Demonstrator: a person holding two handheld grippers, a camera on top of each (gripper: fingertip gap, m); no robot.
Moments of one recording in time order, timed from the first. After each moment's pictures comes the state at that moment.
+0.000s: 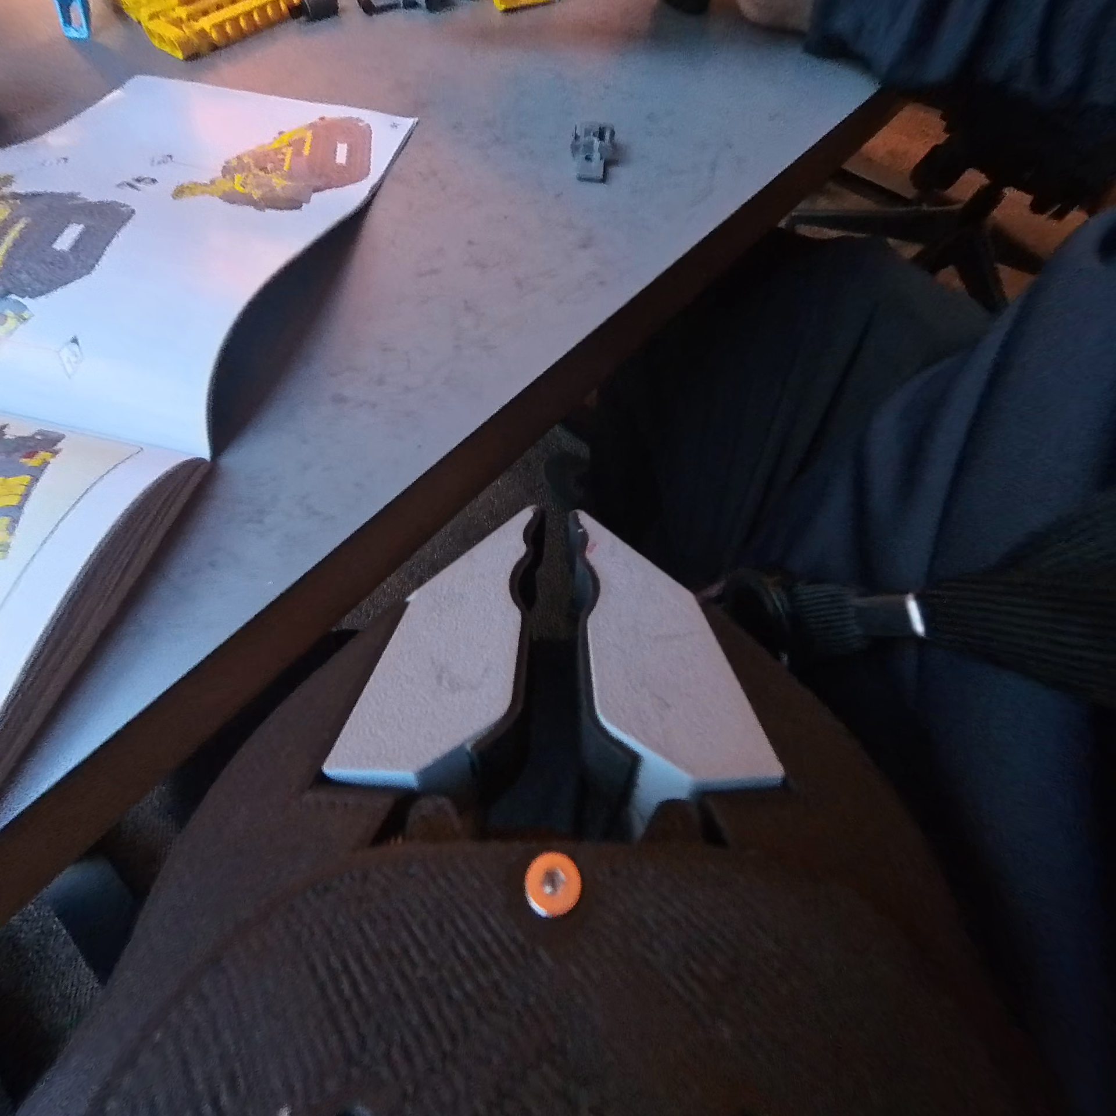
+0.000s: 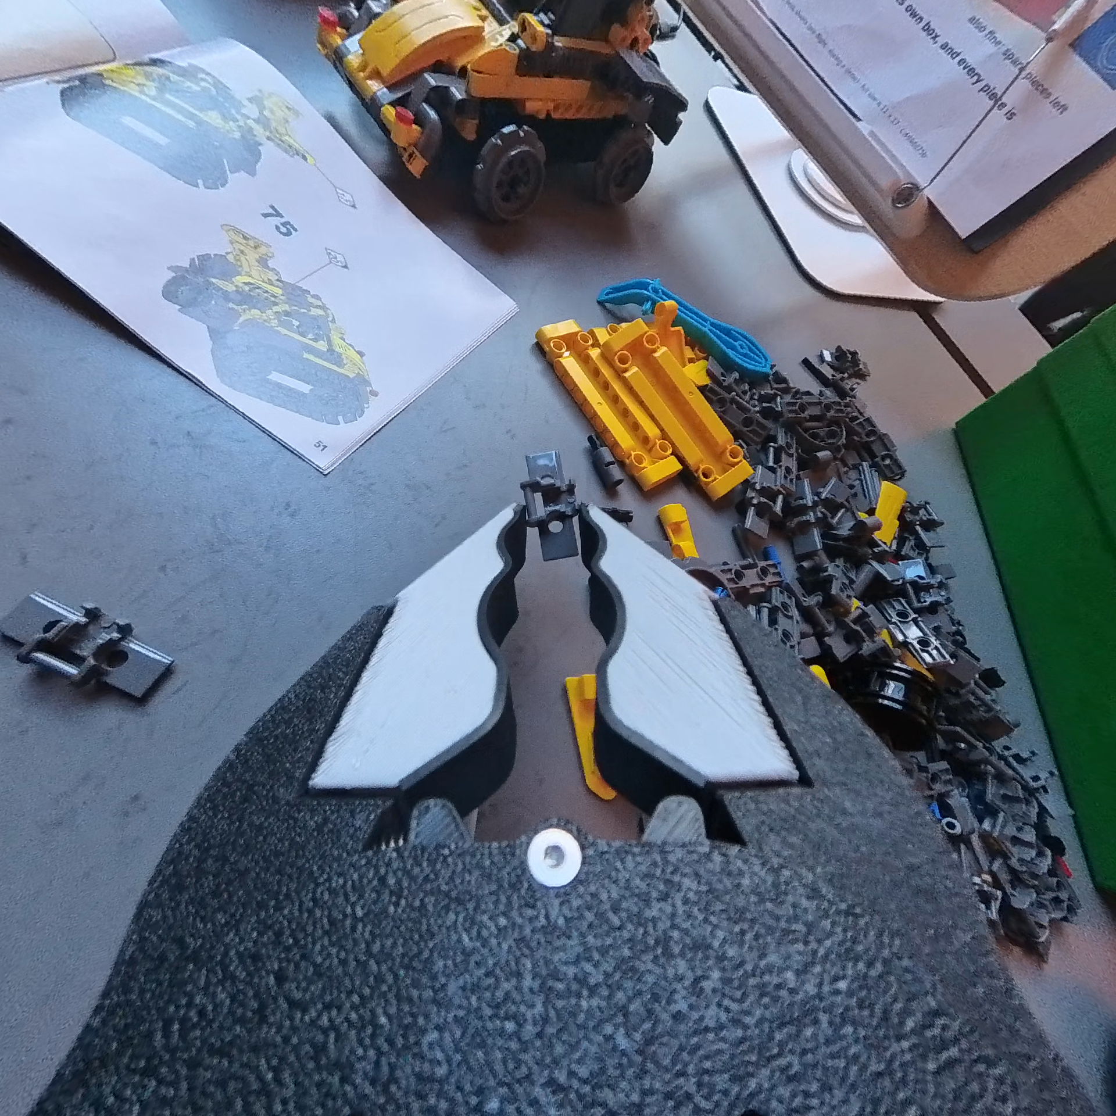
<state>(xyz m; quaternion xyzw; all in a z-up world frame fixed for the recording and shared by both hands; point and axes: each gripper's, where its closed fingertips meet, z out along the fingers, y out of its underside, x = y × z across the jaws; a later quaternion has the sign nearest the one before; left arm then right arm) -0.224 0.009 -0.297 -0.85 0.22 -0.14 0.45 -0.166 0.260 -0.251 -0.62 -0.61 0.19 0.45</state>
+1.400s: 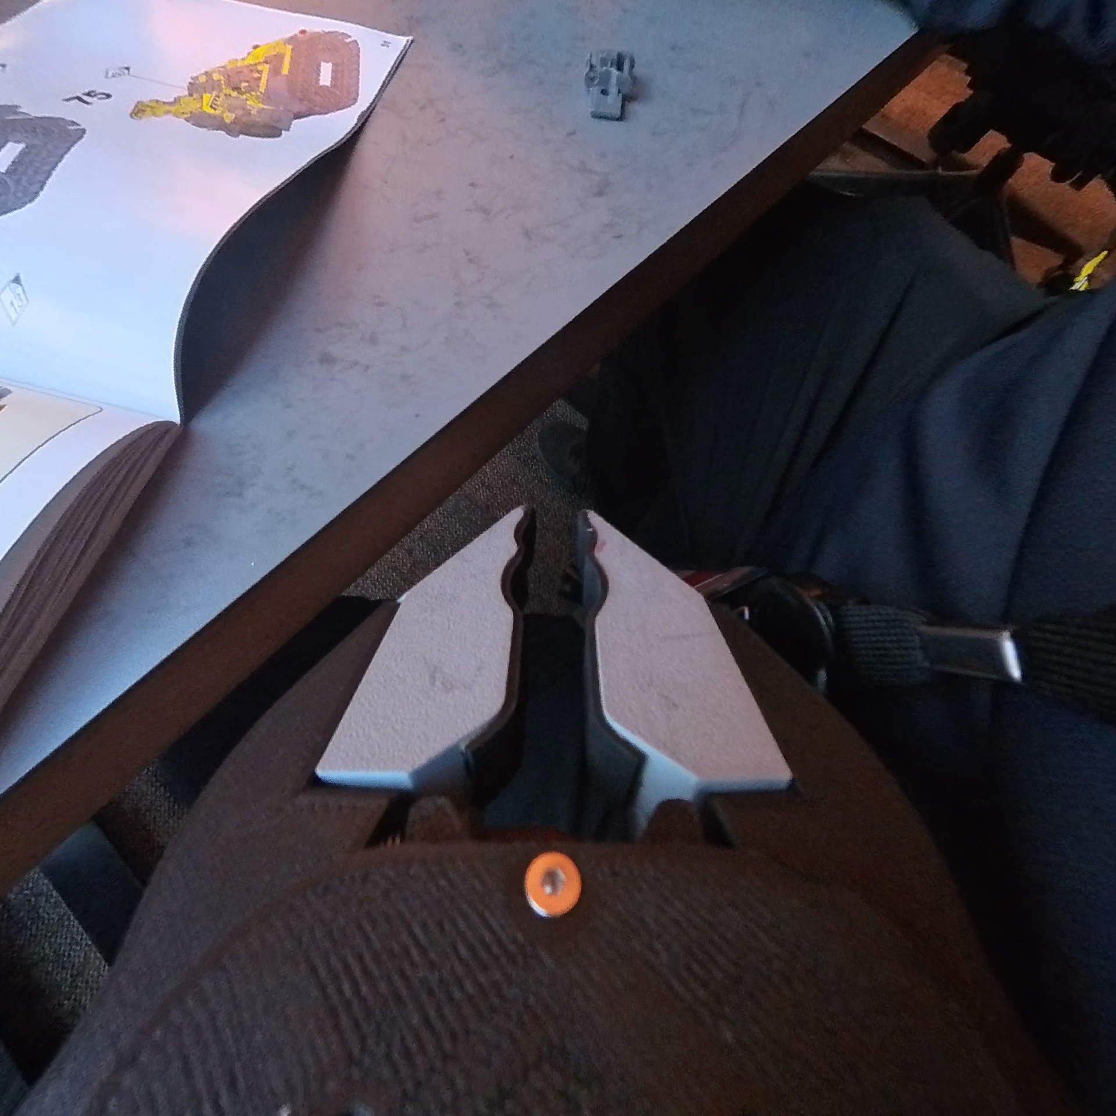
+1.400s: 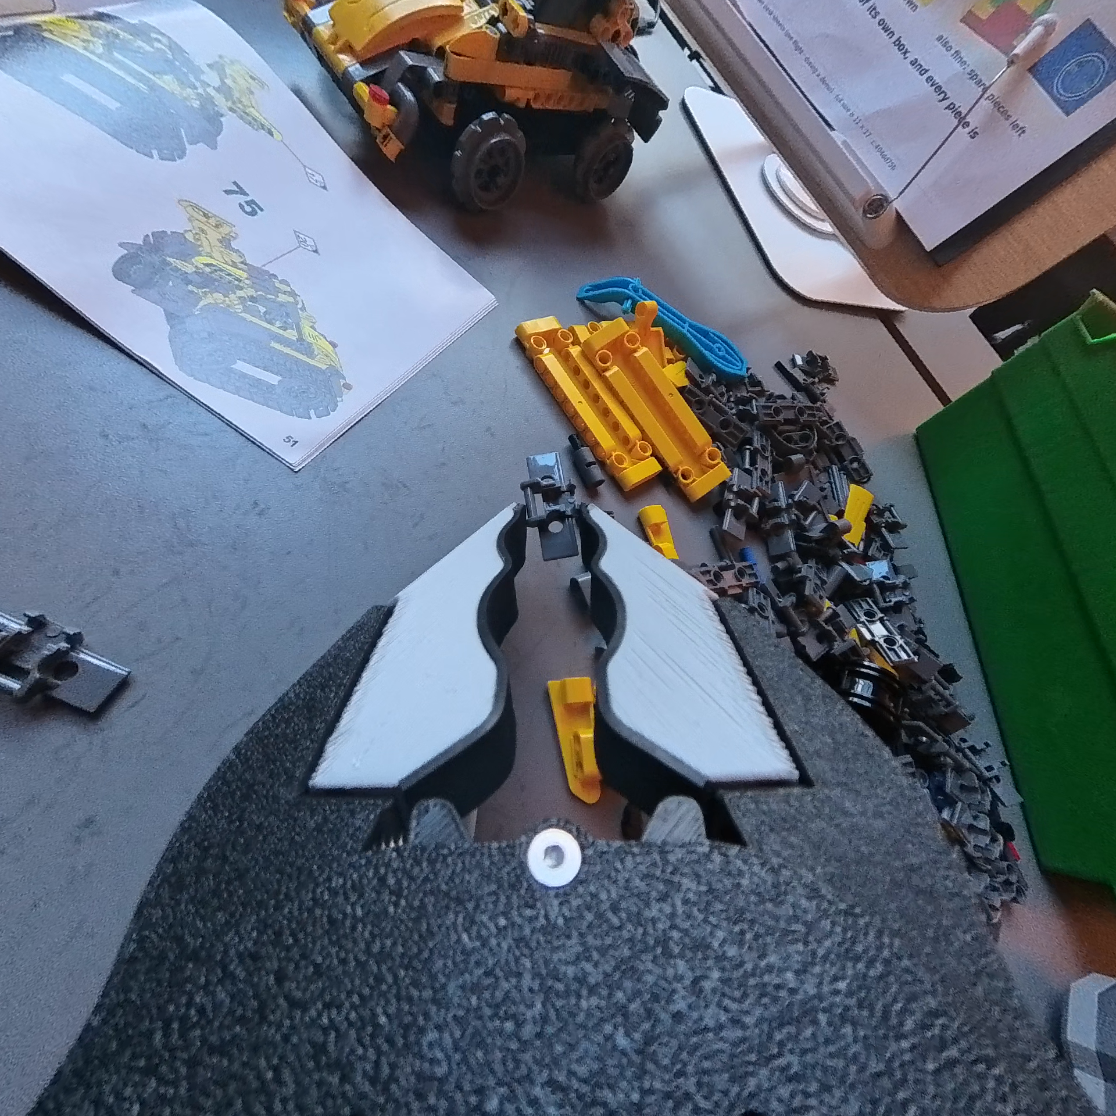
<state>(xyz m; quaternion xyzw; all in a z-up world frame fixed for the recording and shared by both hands) -0.227 0.007 -0.310 -0.87 0.22 -0.14 0.42 -0.167 0.266 -0.251 -0.61 -0.61 0.16 0.47</state>
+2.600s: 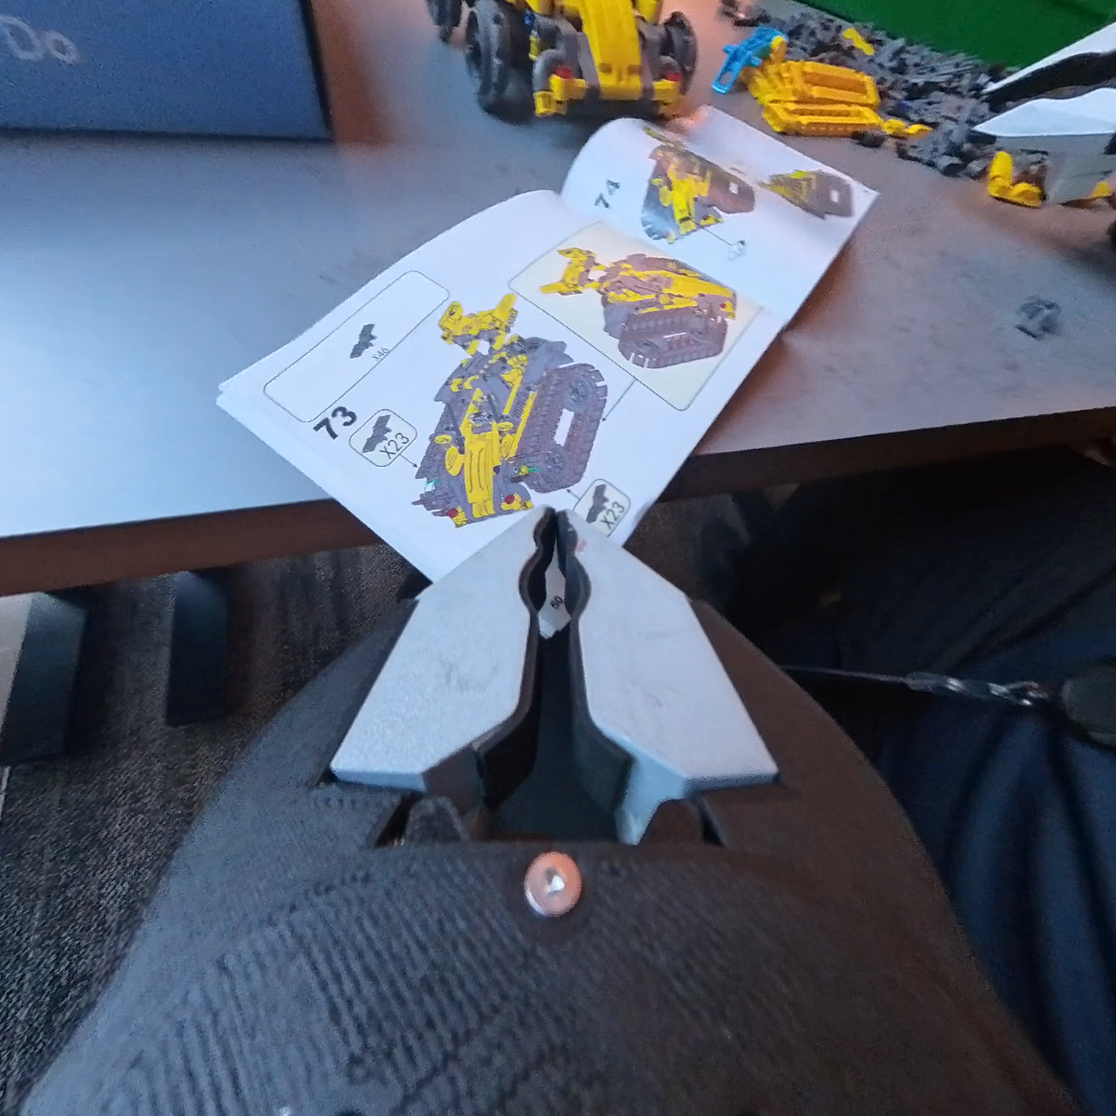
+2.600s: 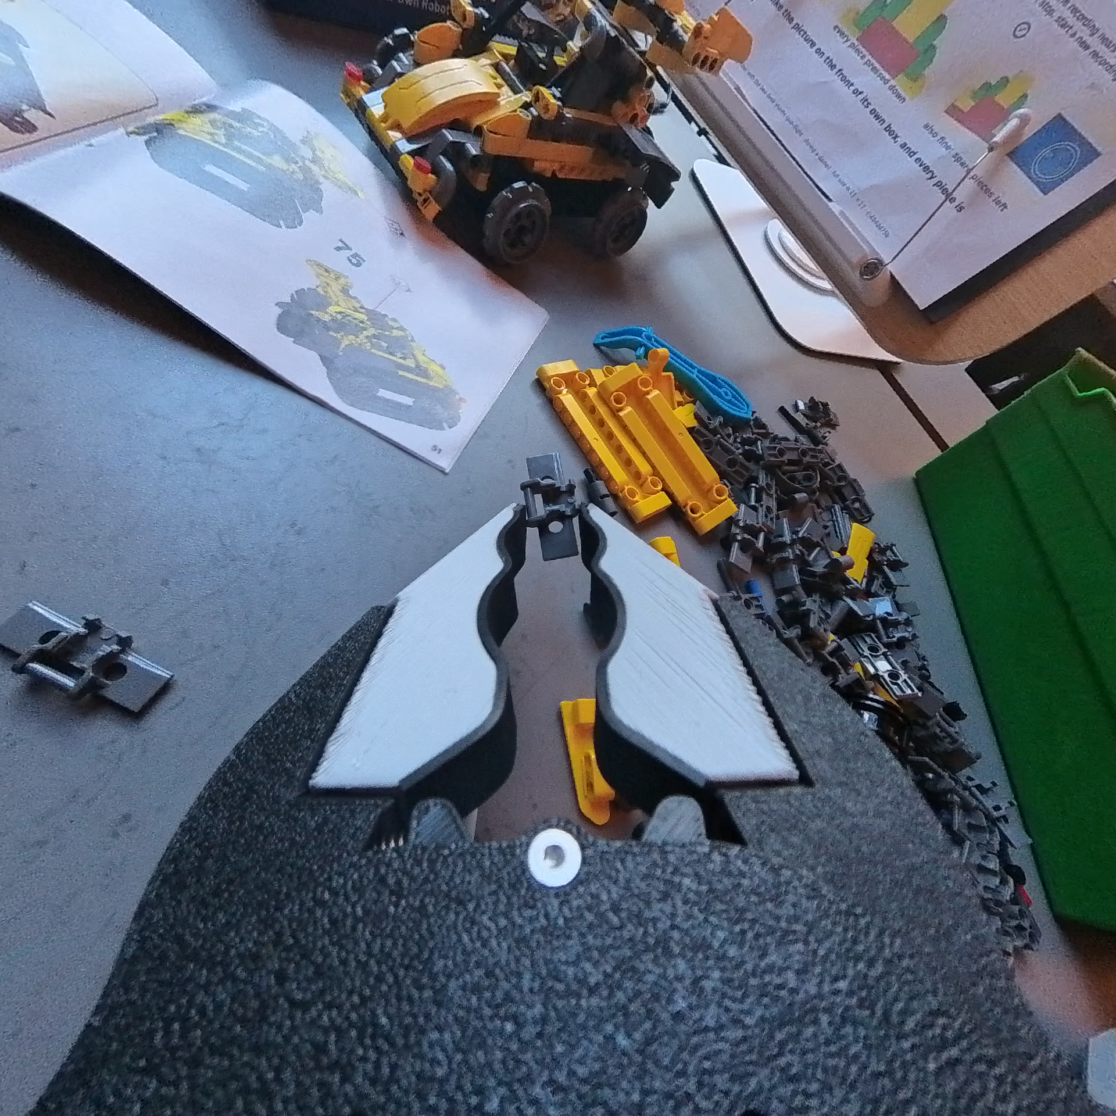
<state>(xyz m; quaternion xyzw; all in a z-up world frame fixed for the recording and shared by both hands) -0.387 -0.032 -0.273 -0.87 -0.07 -0.05 0.49 -0.173 0.256 -0.242 -0.59 -0.62 0.19 0.49</state>
